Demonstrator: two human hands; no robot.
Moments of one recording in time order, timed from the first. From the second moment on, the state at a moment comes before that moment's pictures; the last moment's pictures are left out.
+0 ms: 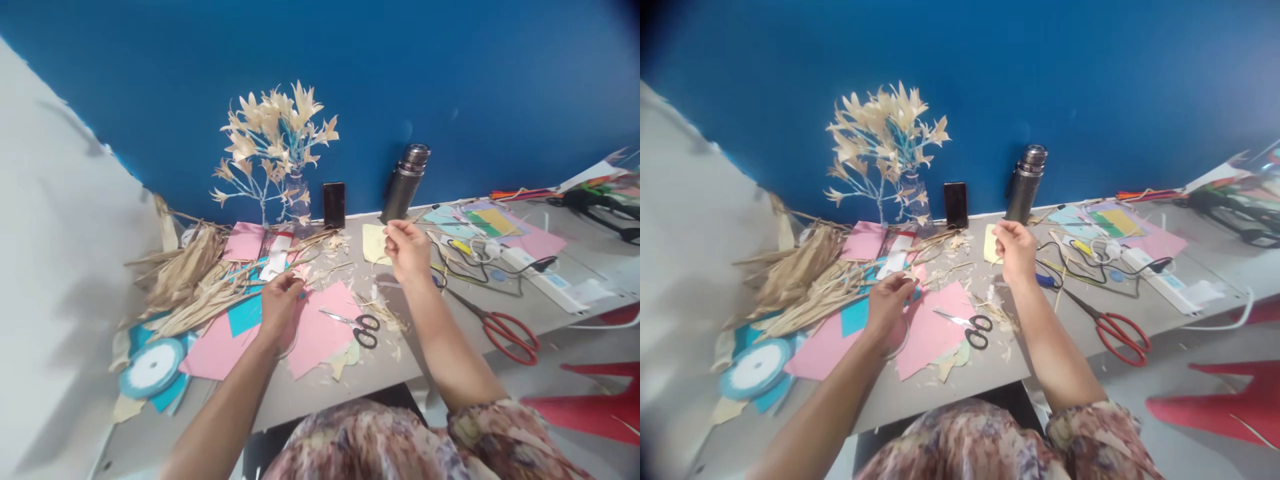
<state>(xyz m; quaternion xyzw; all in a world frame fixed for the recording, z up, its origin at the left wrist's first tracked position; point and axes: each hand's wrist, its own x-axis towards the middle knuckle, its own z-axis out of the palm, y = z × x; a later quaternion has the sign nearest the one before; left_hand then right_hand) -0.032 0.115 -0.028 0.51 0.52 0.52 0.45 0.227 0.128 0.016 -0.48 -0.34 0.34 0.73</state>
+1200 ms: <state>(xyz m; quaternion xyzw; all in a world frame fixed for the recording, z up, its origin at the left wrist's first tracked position) -0.148 0.016 0.015 0.28 0.50 0.68 0.46 0.011 0.145 -0.026 -0.27 -0.96 0.02 0.08</state>
